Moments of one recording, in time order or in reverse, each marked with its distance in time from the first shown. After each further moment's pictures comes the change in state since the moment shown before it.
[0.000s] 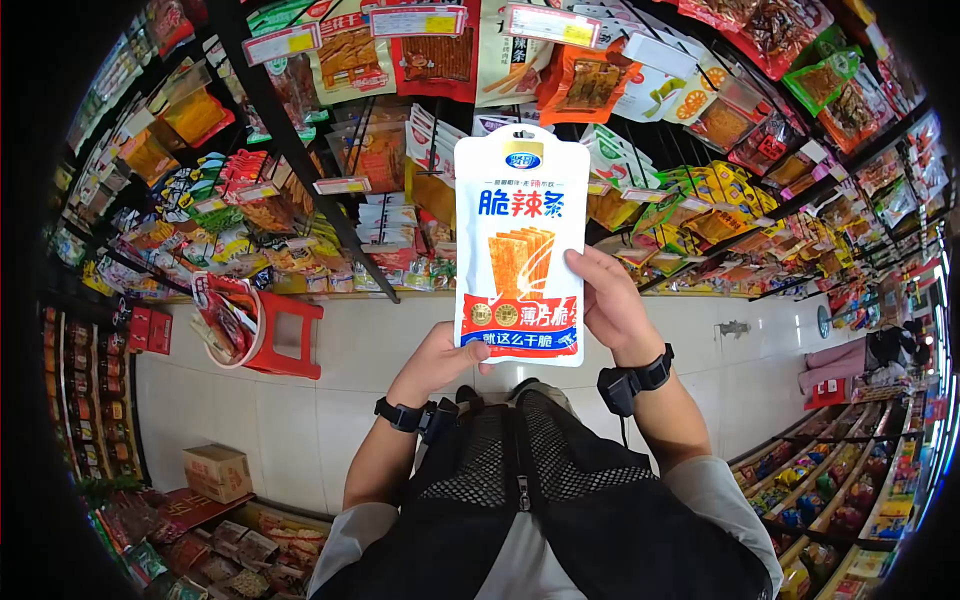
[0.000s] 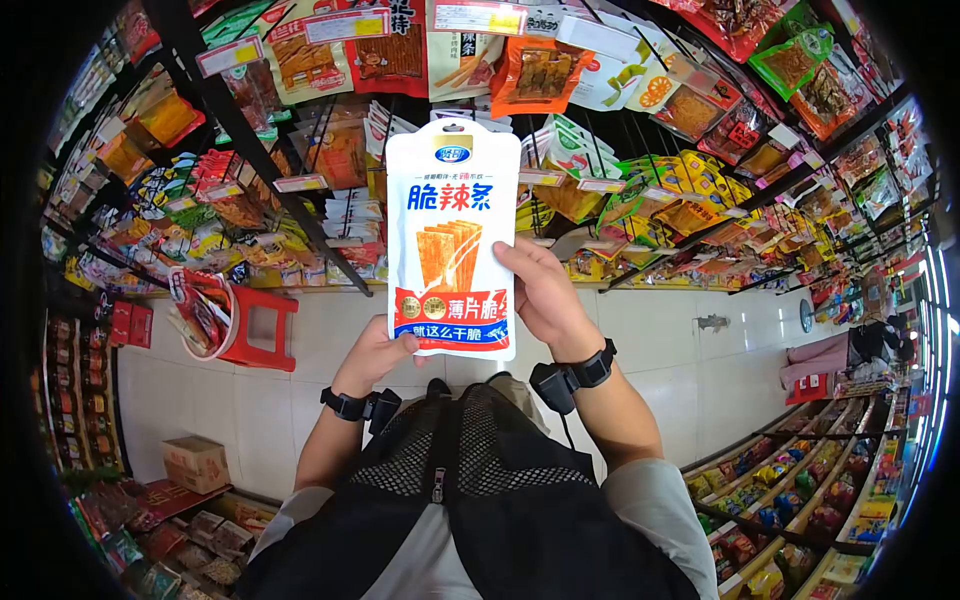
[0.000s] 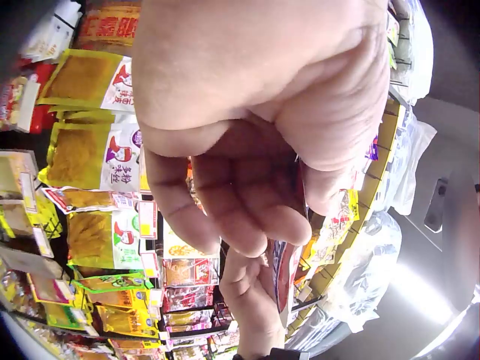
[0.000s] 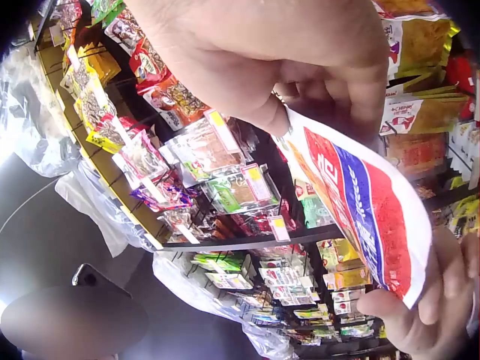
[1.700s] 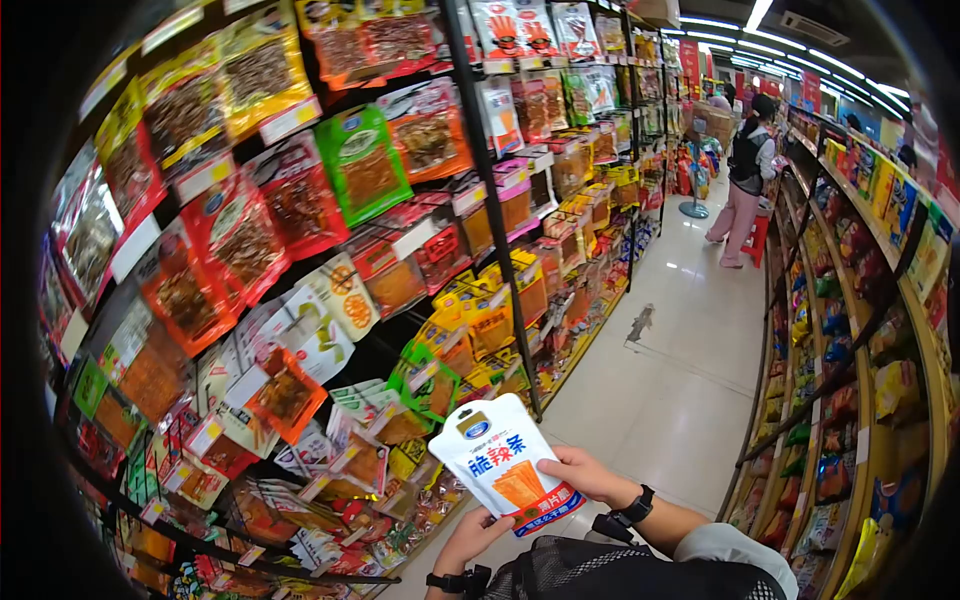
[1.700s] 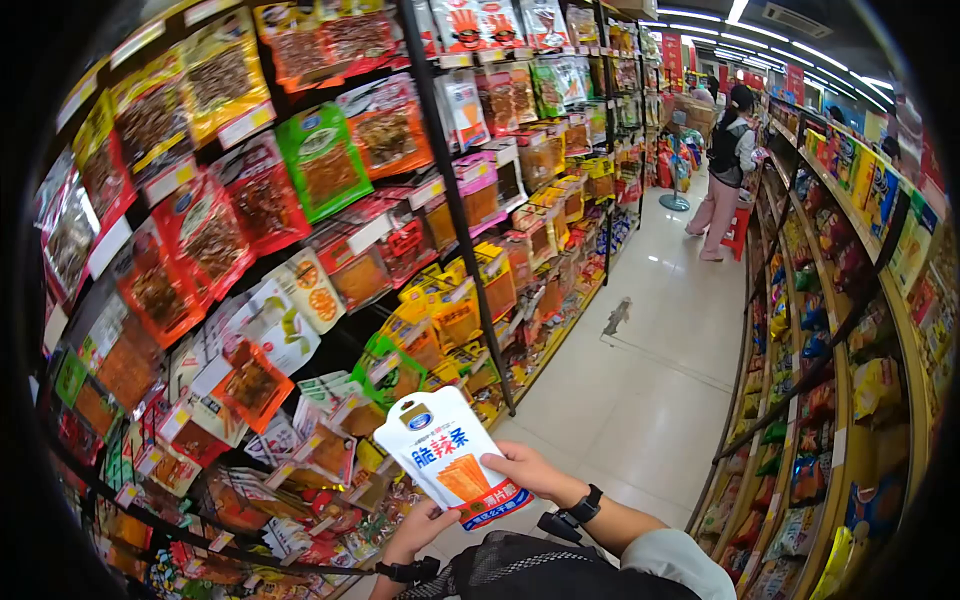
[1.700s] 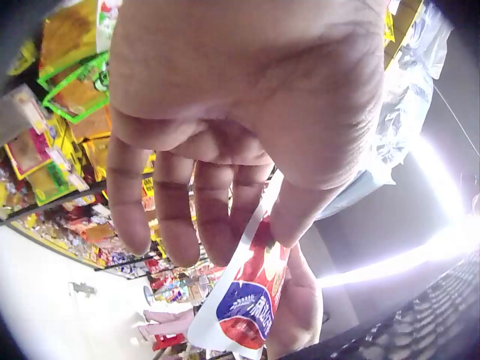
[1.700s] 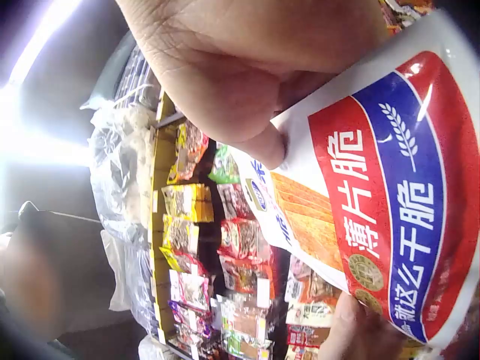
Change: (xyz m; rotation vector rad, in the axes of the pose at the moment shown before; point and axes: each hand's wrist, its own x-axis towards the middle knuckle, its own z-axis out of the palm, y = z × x) left_hand 0.172 -0.123 0.252 0.502 -0.561 -0.273; right_hand -0.251 -0.012 -0.279 -0.065 0.377 -0.354
